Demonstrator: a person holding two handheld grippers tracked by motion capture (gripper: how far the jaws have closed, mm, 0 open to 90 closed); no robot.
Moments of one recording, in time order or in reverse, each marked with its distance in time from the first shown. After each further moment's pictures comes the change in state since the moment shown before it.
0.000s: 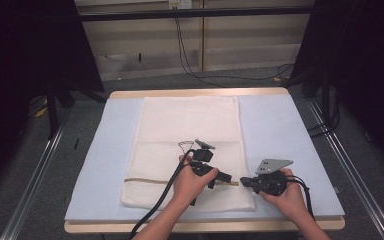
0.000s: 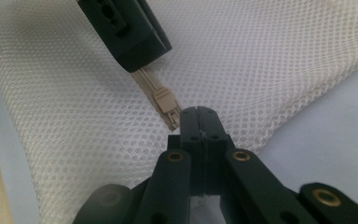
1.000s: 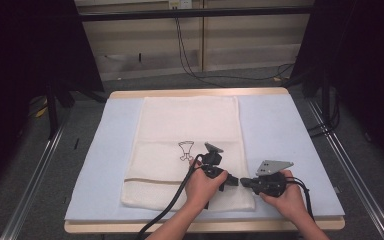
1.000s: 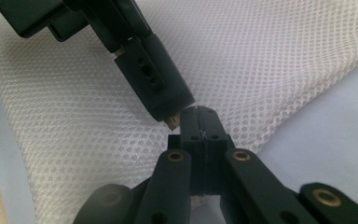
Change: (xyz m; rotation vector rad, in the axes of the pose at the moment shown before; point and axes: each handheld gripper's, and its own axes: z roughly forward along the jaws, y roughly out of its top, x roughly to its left) left arm -0.008 0.000 0.030 0.000 0.008 -0.131; right arm 0.001 -0.004 0.002 -0.015 -0.008 0.009
